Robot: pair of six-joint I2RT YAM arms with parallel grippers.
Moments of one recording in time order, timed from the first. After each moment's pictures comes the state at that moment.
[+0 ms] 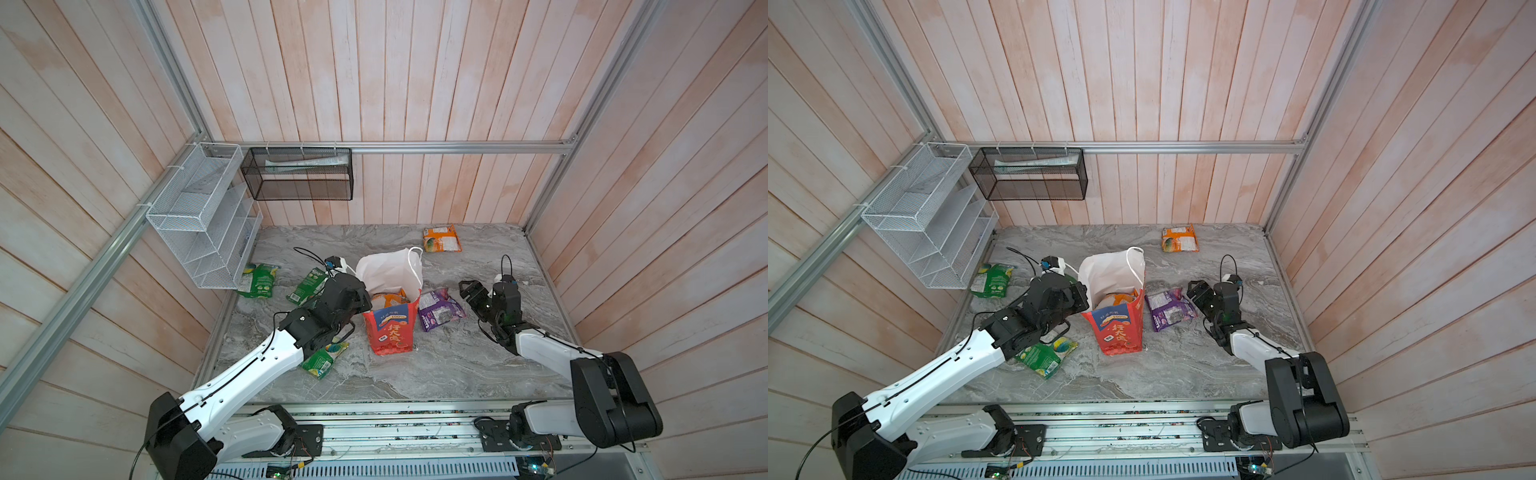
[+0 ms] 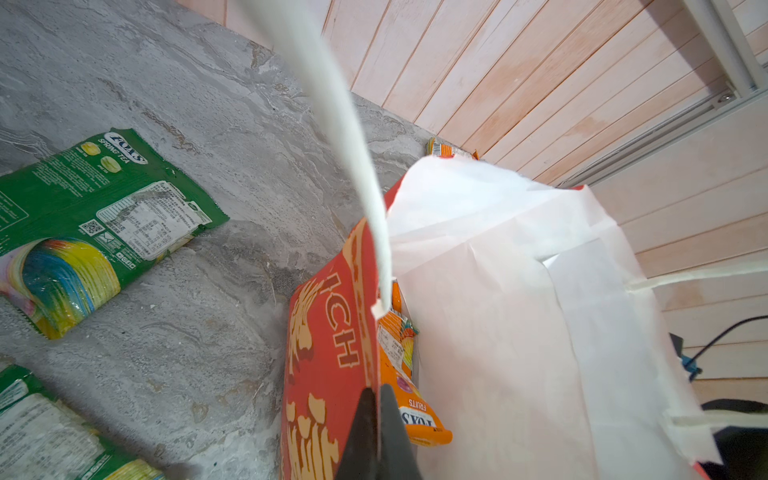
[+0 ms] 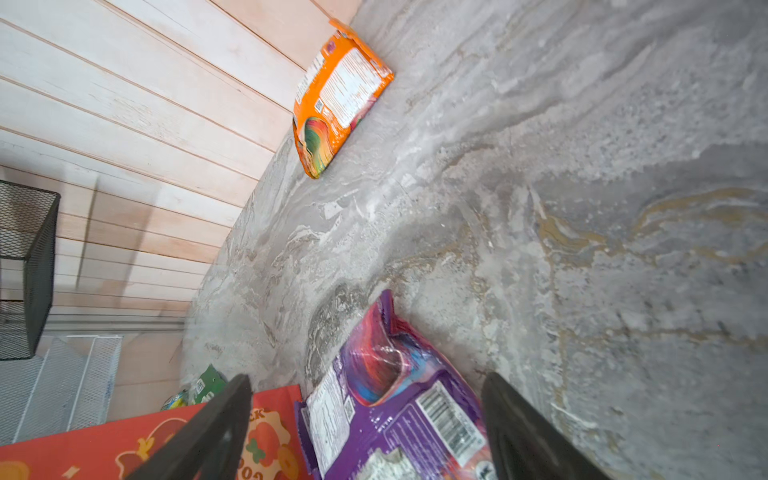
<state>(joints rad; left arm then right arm) -0.72 1.17 1.00 -0.40 -0.30 -0.79 0.23 1.35 0.54 0.32 -0.05 0.96</state>
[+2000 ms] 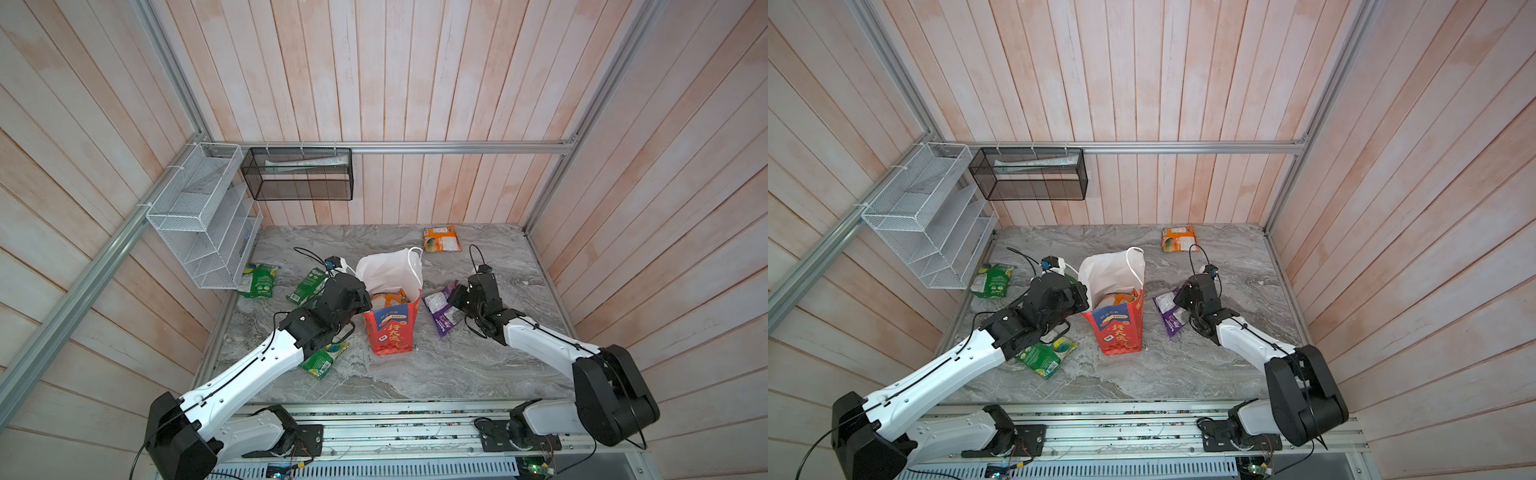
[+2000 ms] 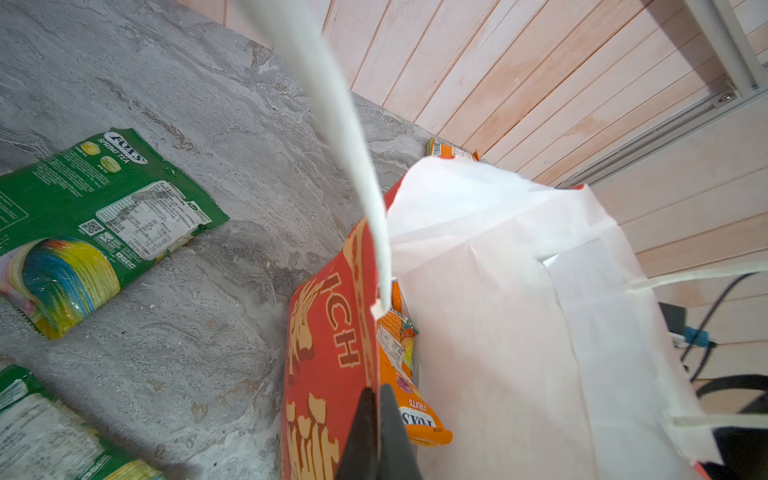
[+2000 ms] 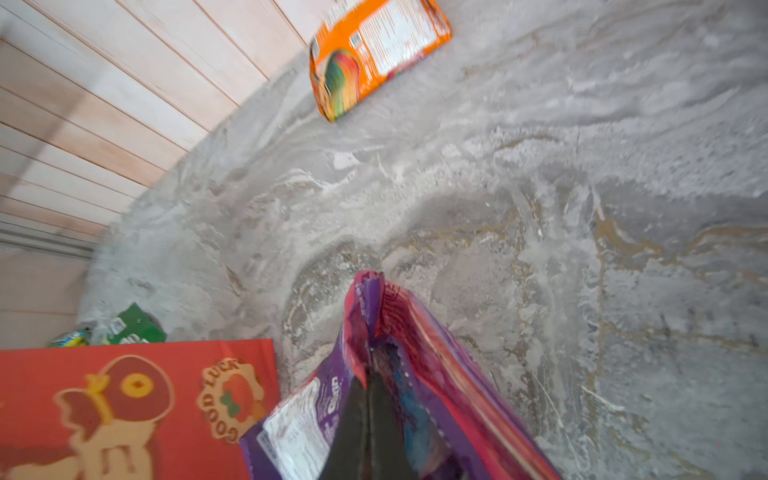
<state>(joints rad) -0.72 1.17 1.00 -0.40 -0.30 -0.79 0.40 1.35 0.70 0.07 0.11 0.77</state>
